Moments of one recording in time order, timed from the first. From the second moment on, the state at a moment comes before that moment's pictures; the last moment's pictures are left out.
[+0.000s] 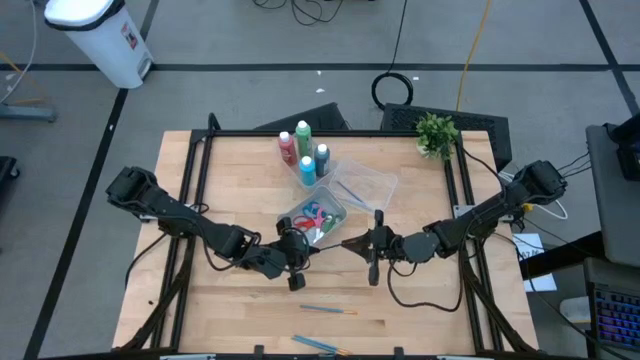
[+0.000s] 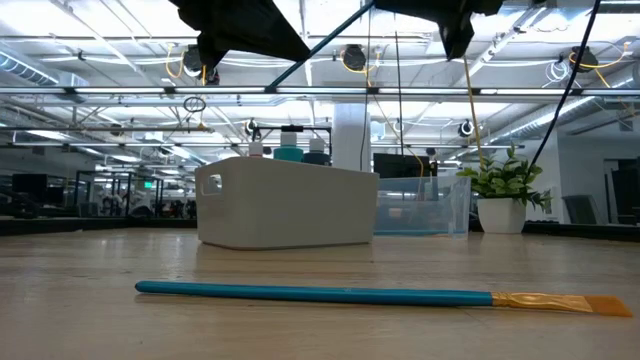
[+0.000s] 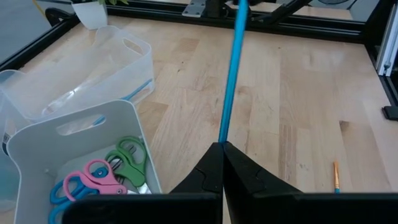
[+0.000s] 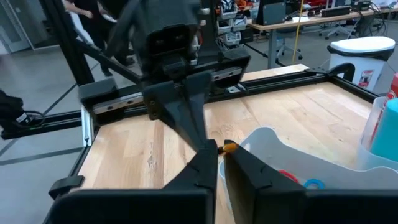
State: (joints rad) left arm -0.44 1.57 1.02 -0.04 -0.55 -0.39; right arm 0.45 1.39 0.73 0.50 0.57 0.26
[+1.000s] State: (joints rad) left arm -0.47 1.48 1.02 -0.06 -0.49 -0.39; right arm 0.43 1.33 0.73 0.54 0.58 0.15
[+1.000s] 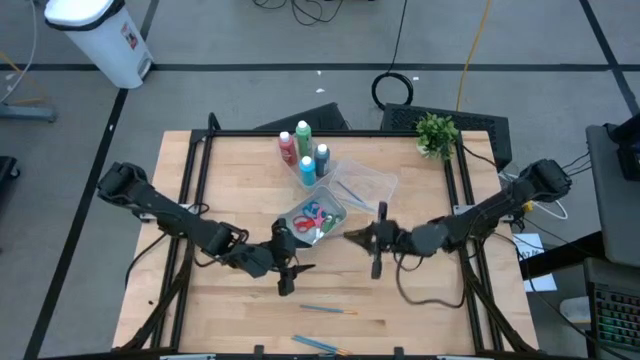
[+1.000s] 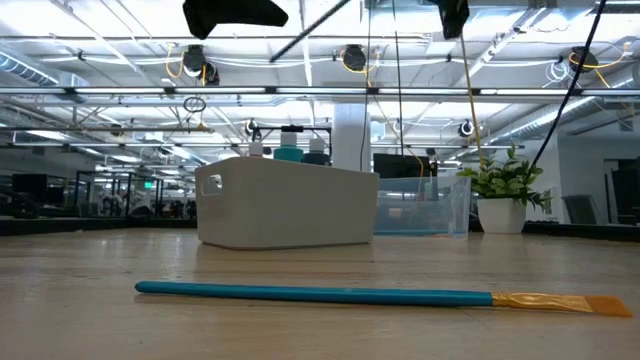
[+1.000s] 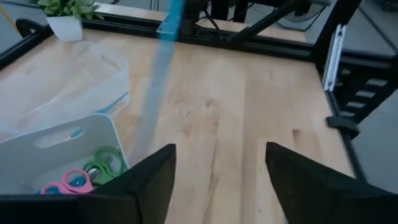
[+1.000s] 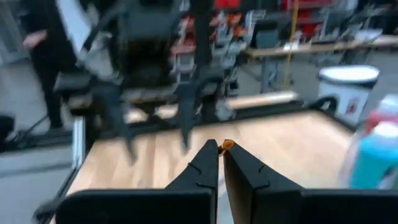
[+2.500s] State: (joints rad) left arm -0.48 1.47 1.02 -0.13 -0.50 -0.45; right arm -0.09 1.02 0.73 -0.54 0.31 0.47
